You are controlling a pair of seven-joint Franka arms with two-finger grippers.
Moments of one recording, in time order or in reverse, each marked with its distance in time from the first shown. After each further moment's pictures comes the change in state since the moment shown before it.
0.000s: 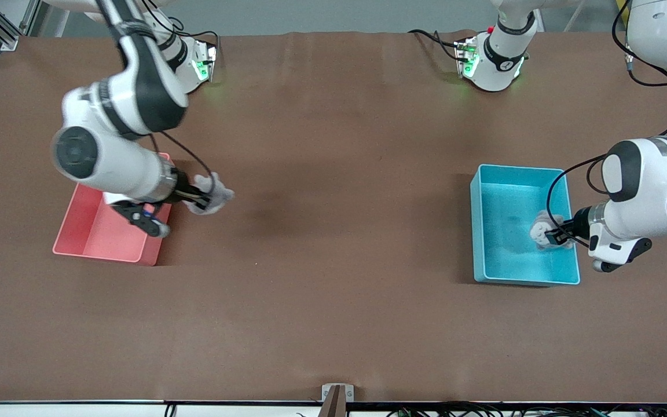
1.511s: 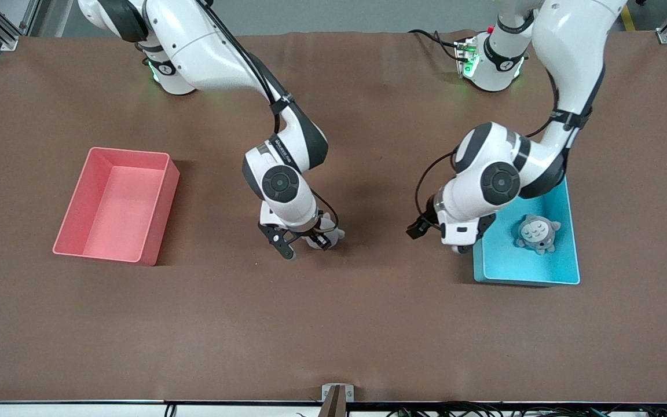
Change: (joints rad) left arm -0.226 0.099 -0.335 0.052 -0.094 0.165 -0.814; right arm 0.259 0.498 -0.043 0.391 -0.008 0.248 0.383
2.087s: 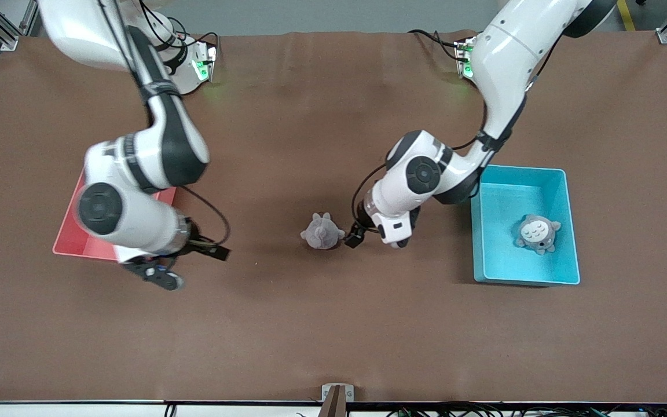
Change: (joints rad) left arm -0.223 0.218 0.001 0.144 -0.016 0.326 -0.451; right arm -0.342 -0.257 -0.026 -0.019 -0.048 -0.356 -0.763
